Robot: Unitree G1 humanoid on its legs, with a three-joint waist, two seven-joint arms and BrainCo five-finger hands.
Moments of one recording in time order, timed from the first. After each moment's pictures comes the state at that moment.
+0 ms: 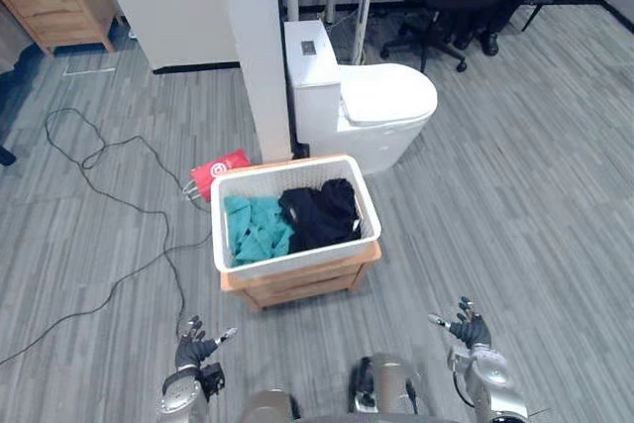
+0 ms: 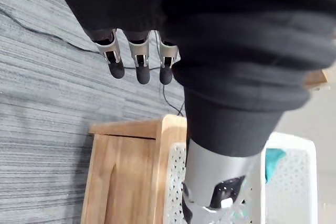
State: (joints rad) left arm 0.17 0.13 0.22 0.69 -0.23 -0.09 0.09; right arm 0.09 -0.11 -0.26 0.67 0.07 -0.03 -0.09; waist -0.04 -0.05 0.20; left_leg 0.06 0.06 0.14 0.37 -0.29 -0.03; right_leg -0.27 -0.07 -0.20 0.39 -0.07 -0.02
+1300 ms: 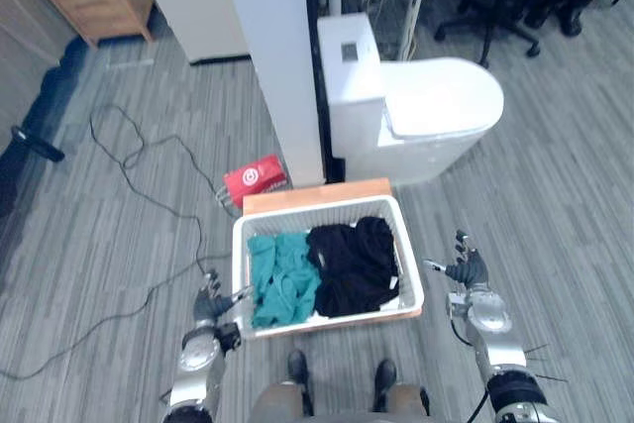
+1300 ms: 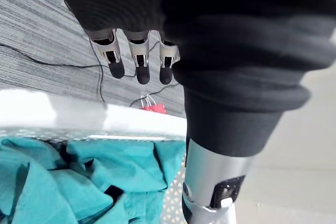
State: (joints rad) left arm -0.01 0.13 0.11 0.58 -0.15 -0.11 0.16; right arm -0.16 -0.19 -0.11 0.58 -0.01 -0.06 -0.14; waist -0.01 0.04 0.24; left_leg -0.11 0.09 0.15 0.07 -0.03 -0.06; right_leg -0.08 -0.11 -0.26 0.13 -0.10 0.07
